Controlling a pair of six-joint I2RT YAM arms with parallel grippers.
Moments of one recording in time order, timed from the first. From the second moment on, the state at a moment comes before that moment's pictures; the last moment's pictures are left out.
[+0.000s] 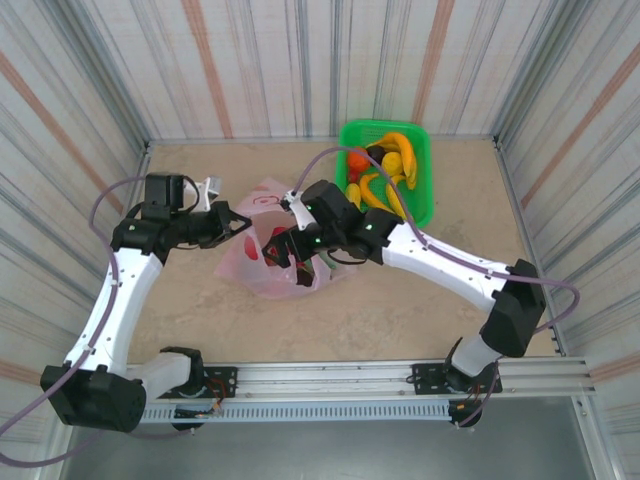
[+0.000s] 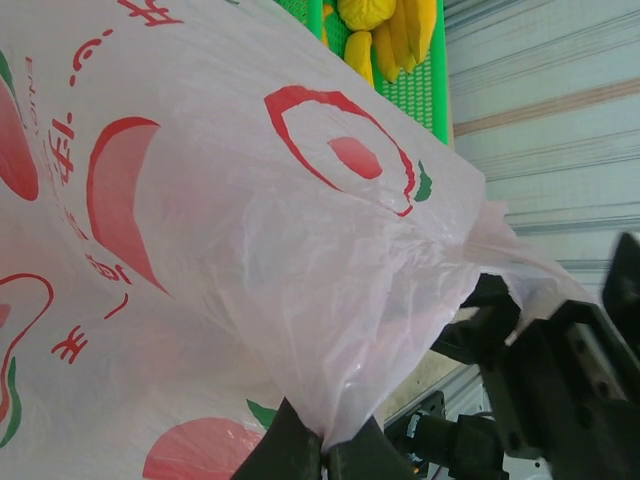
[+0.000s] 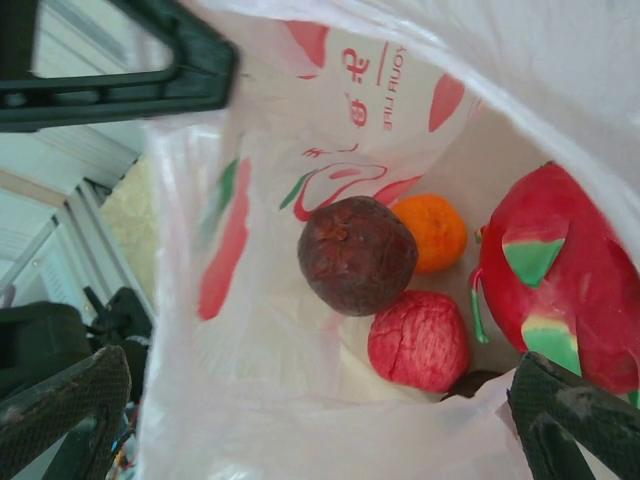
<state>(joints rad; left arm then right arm) -0.13 1.11 1.13 -0.82 0.68 -0.52 0.95 1.56 1.41 -0.54 -0.21 0.40</state>
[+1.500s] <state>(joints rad) -0.13 1.13 1.13 -0.79 0.71 -0.53 1.00 1.45 1.32 -0.45 -0.63 0.43</state>
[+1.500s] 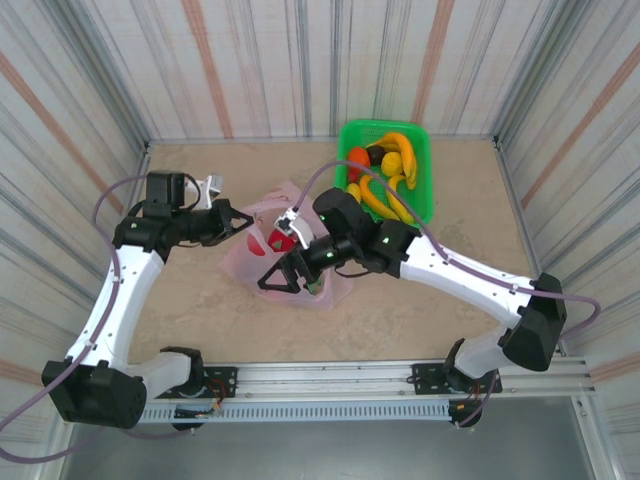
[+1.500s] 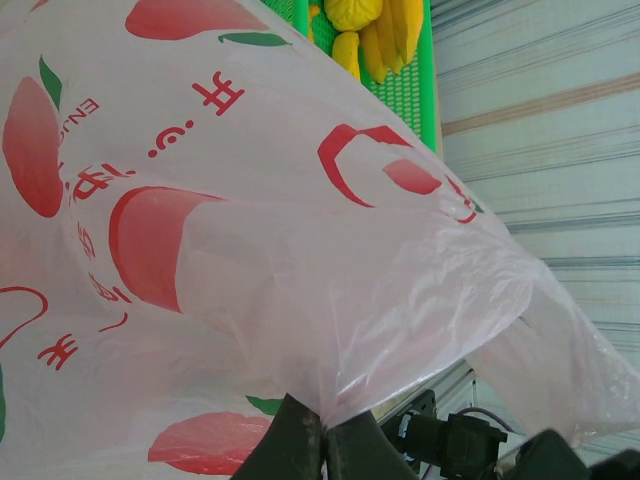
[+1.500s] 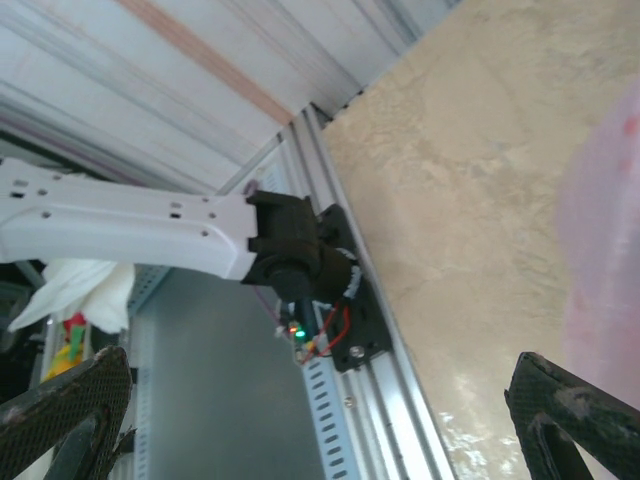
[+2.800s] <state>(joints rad) -0.13 1.13 1.13 -0.79 0.71 -0.53 0.51 1.14 1.30 -0.99 -0.67 -0.43</state>
